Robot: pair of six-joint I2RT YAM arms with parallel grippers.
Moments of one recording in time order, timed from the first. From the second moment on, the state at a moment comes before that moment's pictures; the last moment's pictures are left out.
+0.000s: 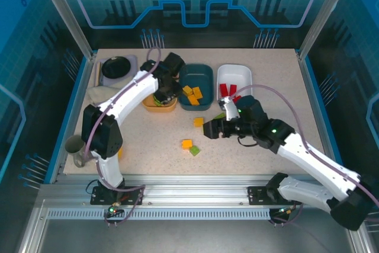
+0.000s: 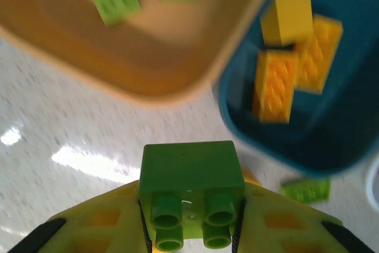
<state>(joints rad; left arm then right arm) -0.45 1.87 1.74 -1.15 -0.07 -1.07 0.72 1.04 0.88 -0.48 -0.33 0.52</state>
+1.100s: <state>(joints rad) -0.24 2.46 2.26 -1.24 -0.29 -0.85 0.64 1.49 1.16 -0.35 -0.35 0.57</state>
